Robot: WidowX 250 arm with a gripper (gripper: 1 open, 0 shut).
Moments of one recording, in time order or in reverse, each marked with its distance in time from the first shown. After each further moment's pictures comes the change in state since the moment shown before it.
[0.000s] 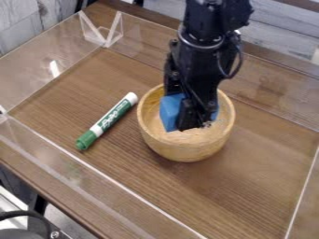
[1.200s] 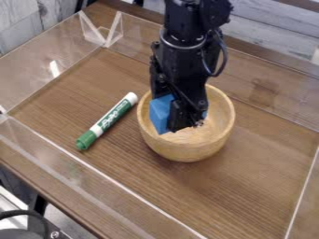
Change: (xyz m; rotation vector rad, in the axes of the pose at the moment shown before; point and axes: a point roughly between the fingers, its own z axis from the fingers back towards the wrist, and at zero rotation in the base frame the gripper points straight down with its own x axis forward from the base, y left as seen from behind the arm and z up) arm -0.011 0.001 0.001 -0.014 -0.041 0.113
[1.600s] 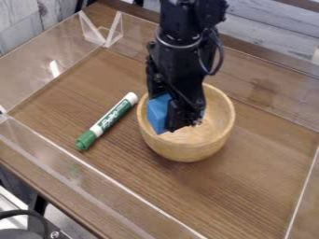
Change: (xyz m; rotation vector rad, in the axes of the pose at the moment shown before) arm -0.003 0.001 0.002 -0.003 -0.011 0.031
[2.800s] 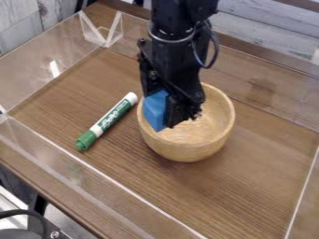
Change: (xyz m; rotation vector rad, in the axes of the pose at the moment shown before) arm -0.002 0.003 0.003 -0.007 -0.020 0.109
